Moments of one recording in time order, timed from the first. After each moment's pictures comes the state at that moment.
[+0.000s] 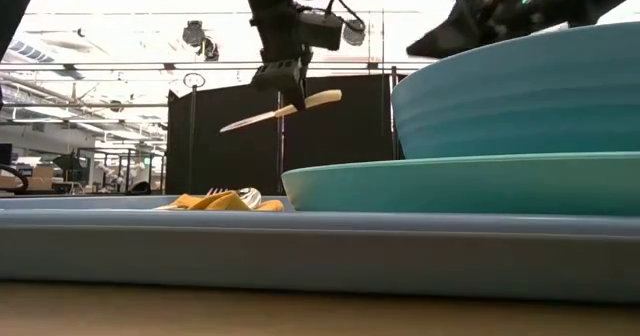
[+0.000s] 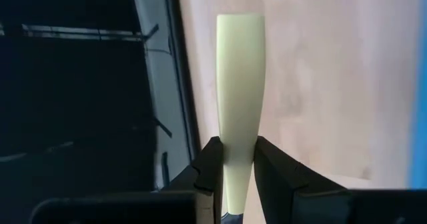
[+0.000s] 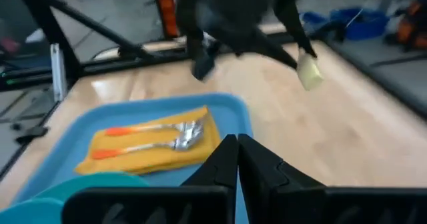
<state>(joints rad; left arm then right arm) 0.04 1.88 1.59 -0.87 -0.70 0.41 -0.05 0.97 0.50 0.20 0.01 0.14</state>
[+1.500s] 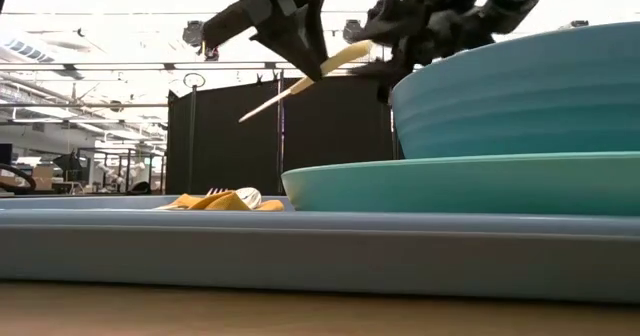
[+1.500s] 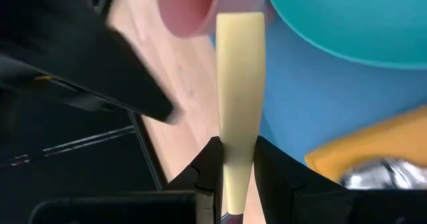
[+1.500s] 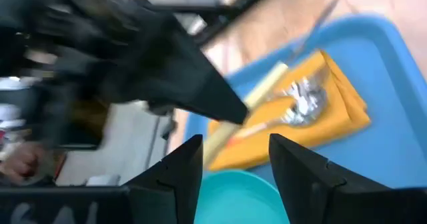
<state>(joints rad) -0.31 1.90 1.59 -0.83 -0.67 0.48 -0.19 1.46 0.79 0.26 -0.60 0.59</state>
